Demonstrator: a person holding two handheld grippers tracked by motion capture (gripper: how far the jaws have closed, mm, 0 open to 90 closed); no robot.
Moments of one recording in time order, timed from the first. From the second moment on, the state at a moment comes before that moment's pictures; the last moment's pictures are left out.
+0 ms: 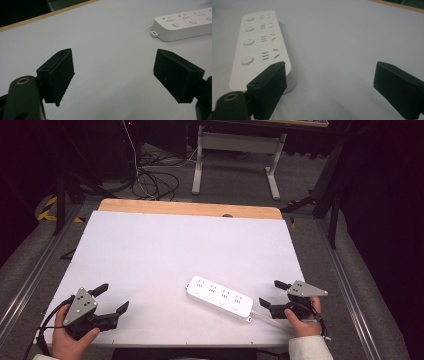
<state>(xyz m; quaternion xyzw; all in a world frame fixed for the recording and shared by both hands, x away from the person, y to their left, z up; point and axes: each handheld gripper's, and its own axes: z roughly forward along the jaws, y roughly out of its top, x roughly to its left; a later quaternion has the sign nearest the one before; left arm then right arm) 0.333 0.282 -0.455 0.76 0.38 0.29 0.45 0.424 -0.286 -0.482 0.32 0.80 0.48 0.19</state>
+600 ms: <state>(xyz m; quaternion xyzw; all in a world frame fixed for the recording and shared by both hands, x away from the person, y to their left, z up) 0.334 0.284 -0.456 0.75 0.39 0.28 0.46 0.421 -0.286 -0.477 0.32 0.79 0.49 0.21</state>
